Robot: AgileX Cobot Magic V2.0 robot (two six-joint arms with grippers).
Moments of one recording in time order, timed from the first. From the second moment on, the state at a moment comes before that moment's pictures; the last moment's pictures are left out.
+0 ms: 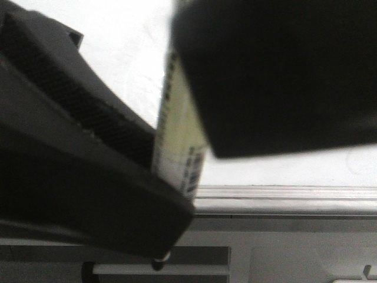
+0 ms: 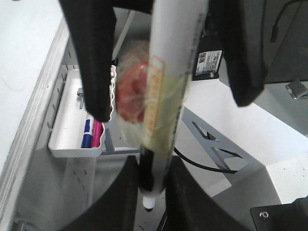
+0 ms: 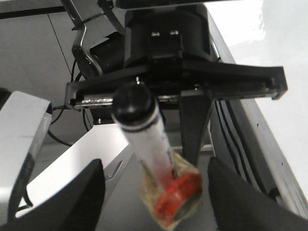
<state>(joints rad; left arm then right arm) -0.82 1.13 -0.59 -1.36 0.81 1.82 0.59 0.91 -0.52 1.45 0.79 -1.73</state>
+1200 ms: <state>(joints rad) -0.67 0.89 -0.58 -1.42 0.77 1.57 0.65 0.88 -0.72 1.29 0.43 -1.70</state>
